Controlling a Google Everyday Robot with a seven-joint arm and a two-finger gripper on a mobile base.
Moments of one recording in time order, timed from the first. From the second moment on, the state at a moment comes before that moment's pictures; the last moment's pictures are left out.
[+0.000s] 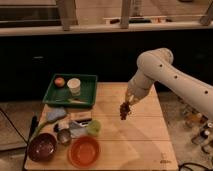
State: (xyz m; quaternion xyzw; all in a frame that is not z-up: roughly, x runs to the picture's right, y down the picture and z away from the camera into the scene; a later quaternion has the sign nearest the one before) arm 0.128 0.072 0.673 -0.24 -0.24 -0.39 0.86
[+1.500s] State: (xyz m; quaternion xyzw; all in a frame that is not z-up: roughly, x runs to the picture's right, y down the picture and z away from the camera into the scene) arm 0.132 0.169 0.711 -0.28 -0.22 -0.38 0.85
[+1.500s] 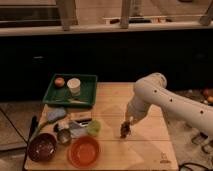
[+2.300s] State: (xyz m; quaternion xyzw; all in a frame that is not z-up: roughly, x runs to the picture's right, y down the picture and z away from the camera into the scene) arm 0.153 0.212 0.764 -0.30 -0.20 -0.35 0.86
